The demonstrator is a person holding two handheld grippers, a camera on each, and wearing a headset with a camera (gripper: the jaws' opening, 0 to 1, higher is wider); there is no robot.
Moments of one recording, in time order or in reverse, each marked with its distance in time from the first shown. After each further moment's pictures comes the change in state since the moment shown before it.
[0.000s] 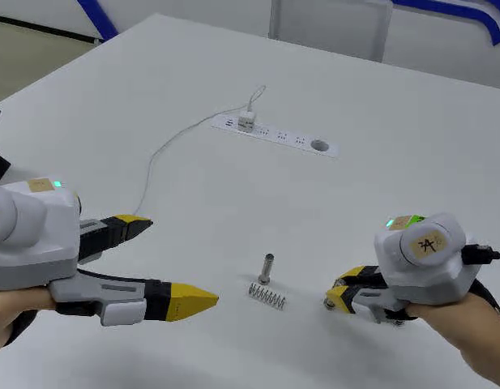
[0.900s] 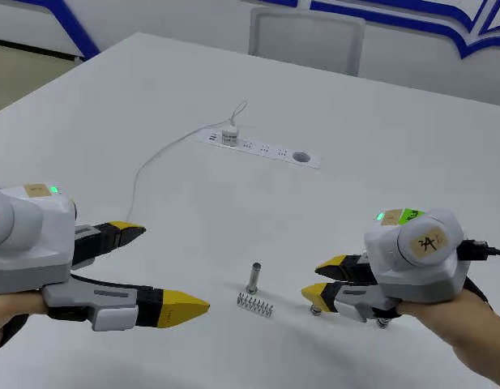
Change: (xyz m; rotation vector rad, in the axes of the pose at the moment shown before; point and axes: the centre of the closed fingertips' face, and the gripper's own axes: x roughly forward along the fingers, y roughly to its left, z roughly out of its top) left arm -0.001 -0.002 0.012 0.064 0.025 -0.037; right arm -0.025 0.023 0.040 -0.074 -0.121 0.022
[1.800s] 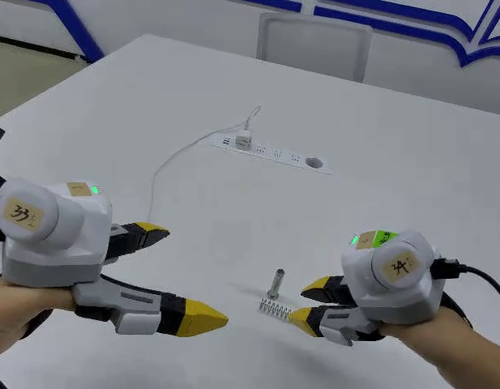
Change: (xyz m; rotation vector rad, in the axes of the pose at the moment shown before) left arm -0.006 0.004 -0.012 0.041 0.049 -0.079; right arm 0.044 0.044 0.003 -0.044 0.086 0.057
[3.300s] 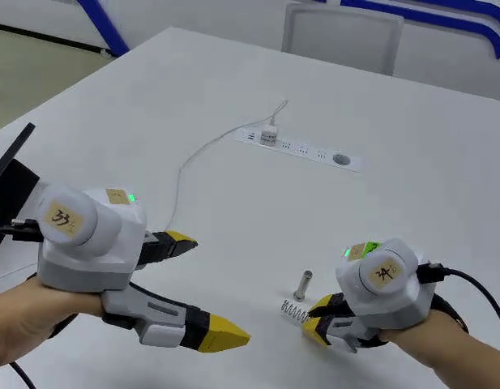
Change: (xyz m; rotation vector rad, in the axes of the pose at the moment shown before) left arm 0.005 -0.007 -0.014 0.012 0.063 -0.045; right arm 0.025 0.005 -0.013 -0.011 0.088 0.063
